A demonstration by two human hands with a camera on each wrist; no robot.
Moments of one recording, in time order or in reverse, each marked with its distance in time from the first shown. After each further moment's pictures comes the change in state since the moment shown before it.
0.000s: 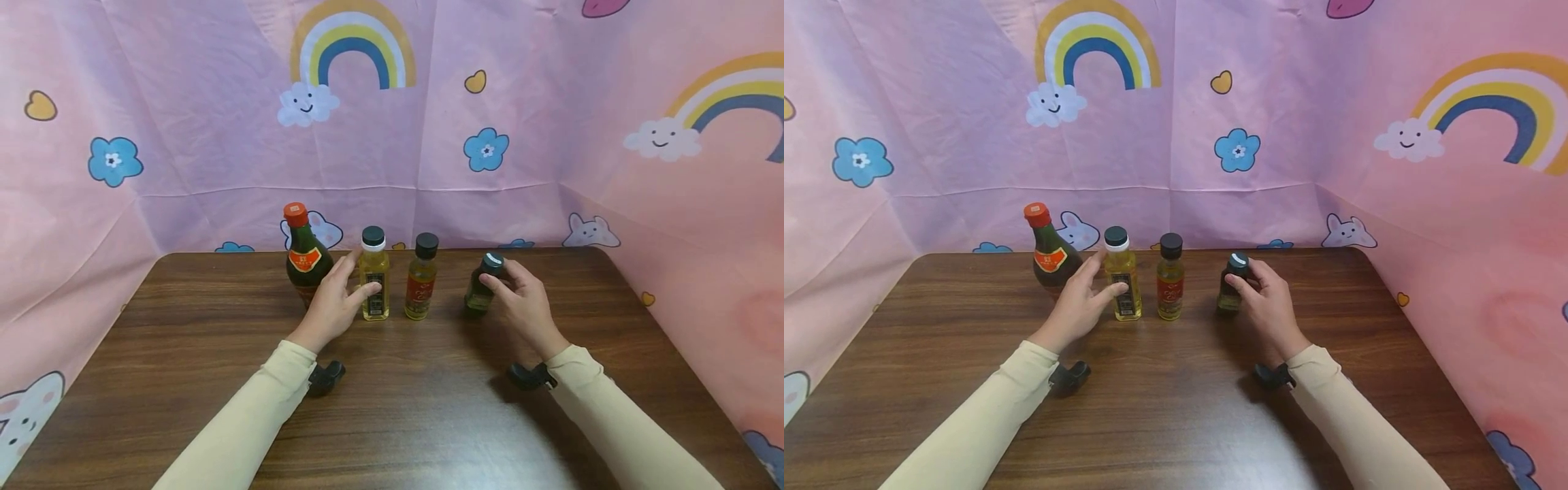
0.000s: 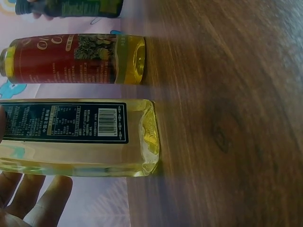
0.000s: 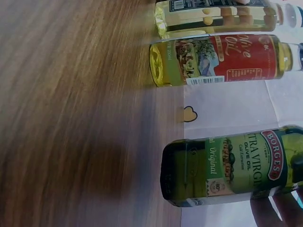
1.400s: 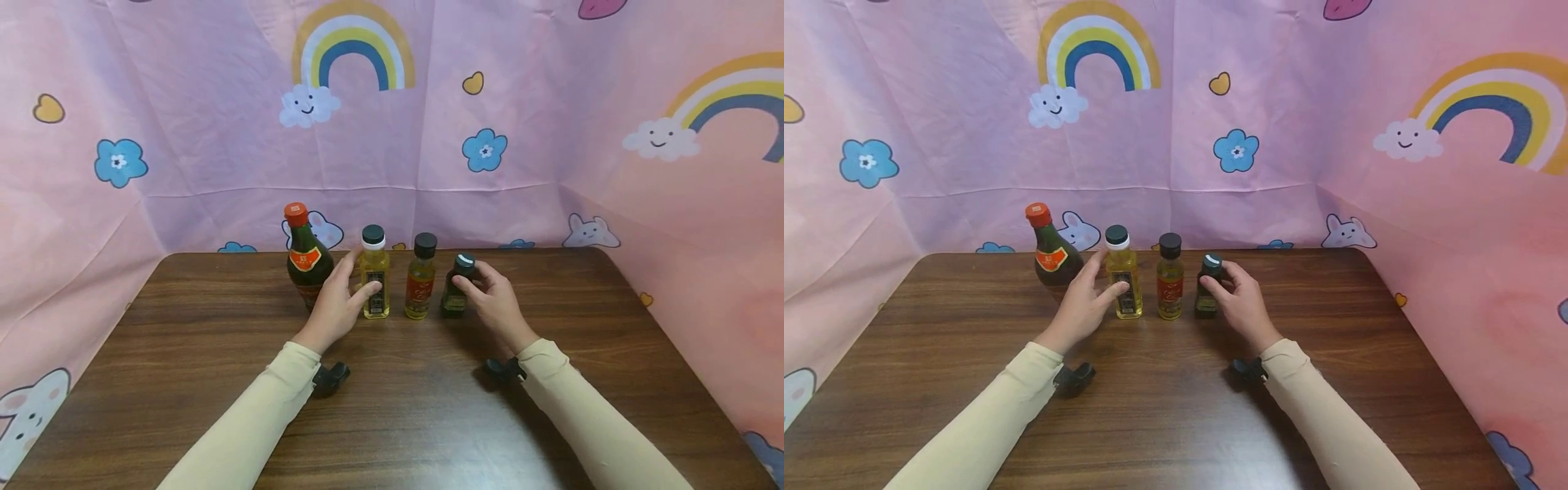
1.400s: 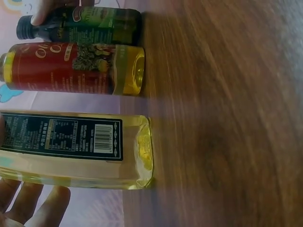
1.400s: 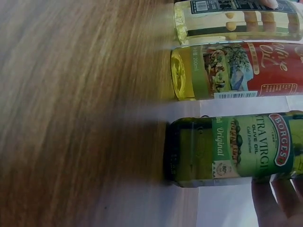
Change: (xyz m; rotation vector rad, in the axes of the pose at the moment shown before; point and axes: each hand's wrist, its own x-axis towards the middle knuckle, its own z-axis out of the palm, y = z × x) left_hand -0.001 0.000 0.008 -0.015 0.037 -0.018; right_hand 0.009 0.007 0.037 0.131 -0.117 0.114
